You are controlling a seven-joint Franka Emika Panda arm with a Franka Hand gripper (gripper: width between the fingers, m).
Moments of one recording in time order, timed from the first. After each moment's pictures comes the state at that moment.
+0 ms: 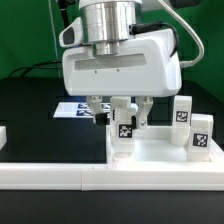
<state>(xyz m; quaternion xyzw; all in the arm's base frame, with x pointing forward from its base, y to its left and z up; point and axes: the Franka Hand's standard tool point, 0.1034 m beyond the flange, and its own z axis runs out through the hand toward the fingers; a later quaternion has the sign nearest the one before) 0.612 -0.005 0.073 -0.92 0.39 -0.07 0.07</state>
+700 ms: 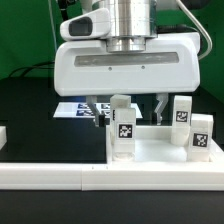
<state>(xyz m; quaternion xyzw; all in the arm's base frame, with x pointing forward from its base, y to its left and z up) 0.619 0.008 0.077 -0.99 0.05 -0.10 0.02</state>
